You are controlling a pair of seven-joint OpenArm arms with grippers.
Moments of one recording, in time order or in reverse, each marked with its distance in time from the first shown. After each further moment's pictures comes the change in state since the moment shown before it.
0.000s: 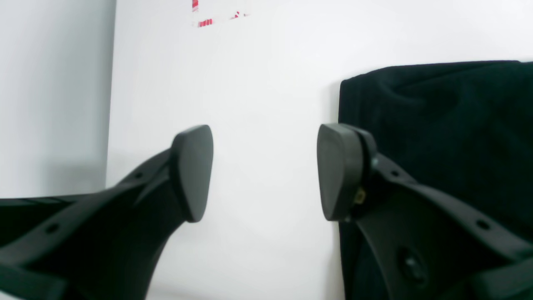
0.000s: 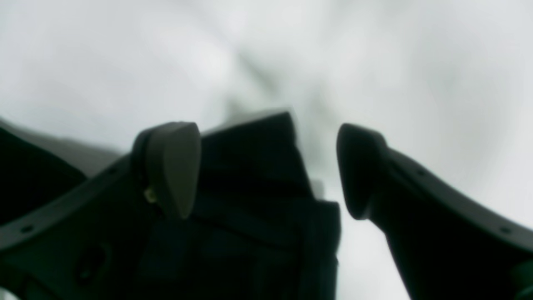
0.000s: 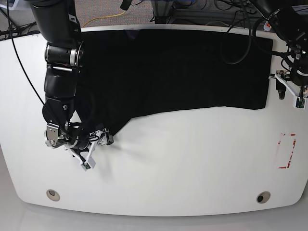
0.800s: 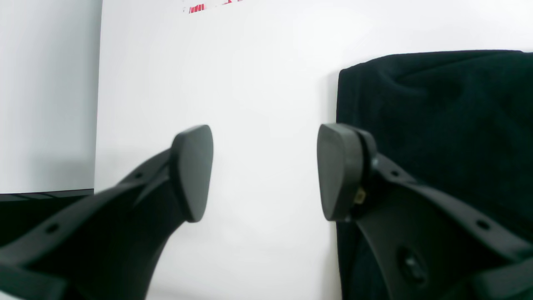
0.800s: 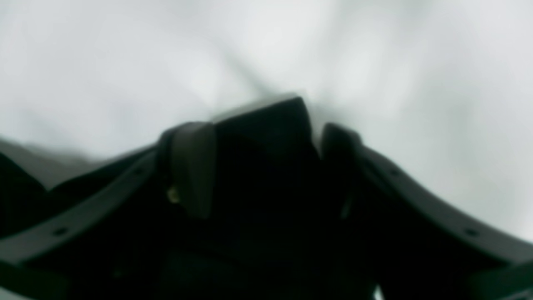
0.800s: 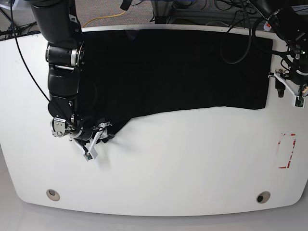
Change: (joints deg) left arm 0.0 0.0 0.0 -1.4 0.0 0.0 0.0; right arm -0.7 -0.3 -0.1 -11.6 -7.2 0.0 15.2
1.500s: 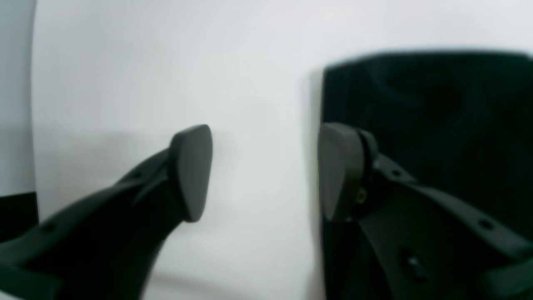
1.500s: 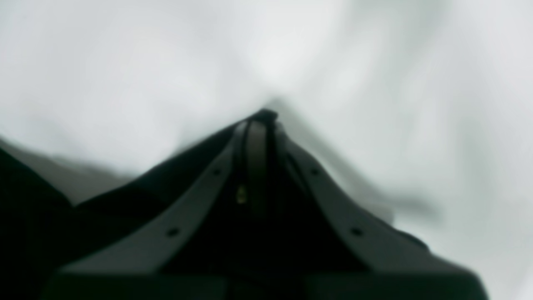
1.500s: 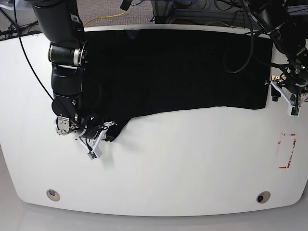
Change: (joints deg) left arm -8.0 -1.9 3.0 -11.1 -0.5 0.0 5.5; right arm -0.2 -1.3 0.0 -1.9 0.5 0.0 2.6
